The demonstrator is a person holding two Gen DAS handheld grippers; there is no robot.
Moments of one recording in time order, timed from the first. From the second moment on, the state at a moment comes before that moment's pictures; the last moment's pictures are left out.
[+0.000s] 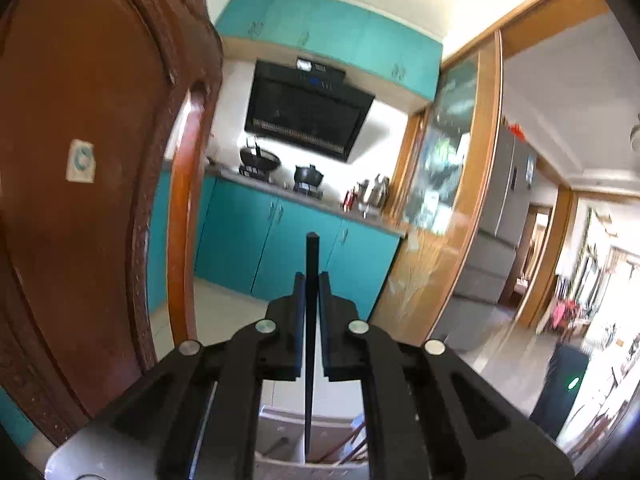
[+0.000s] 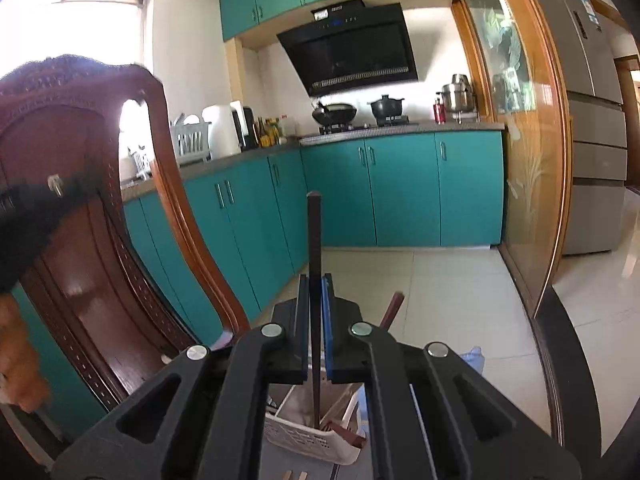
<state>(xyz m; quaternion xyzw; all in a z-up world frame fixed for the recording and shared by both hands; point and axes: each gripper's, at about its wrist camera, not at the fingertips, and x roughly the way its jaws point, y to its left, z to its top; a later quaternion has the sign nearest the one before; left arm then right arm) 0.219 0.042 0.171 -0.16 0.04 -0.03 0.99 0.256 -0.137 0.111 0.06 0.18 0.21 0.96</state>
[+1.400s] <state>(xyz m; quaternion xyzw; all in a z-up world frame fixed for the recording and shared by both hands) 0.195 0.016 0.014 -0.01 0.20 0.09 0.97 0.212 -0.096 -0.083 -0.01 0.45 0.23 0.86</state>
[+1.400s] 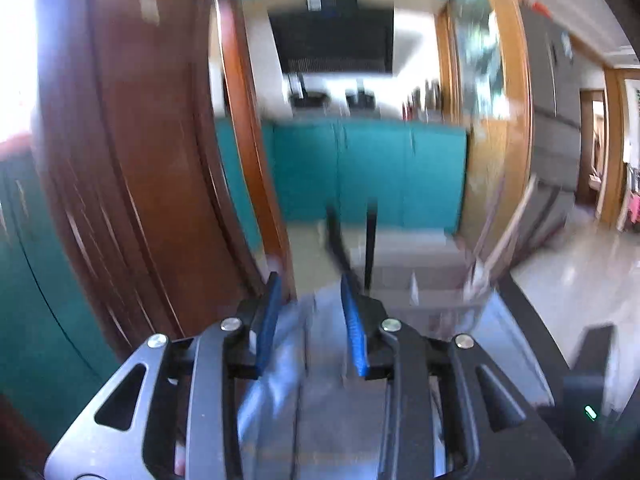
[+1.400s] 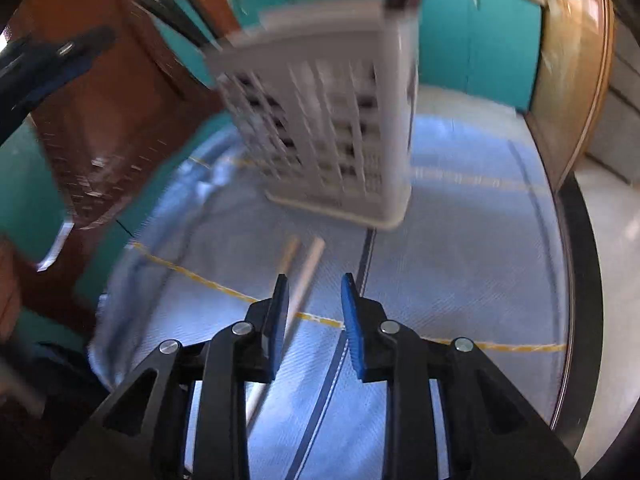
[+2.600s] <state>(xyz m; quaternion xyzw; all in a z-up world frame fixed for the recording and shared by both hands) 0.248 -0.037 -0.135 0.01 0.49 -0.04 0.87 0.224 -0.149 -0.092 0.02 0.48 0.10 0.87</state>
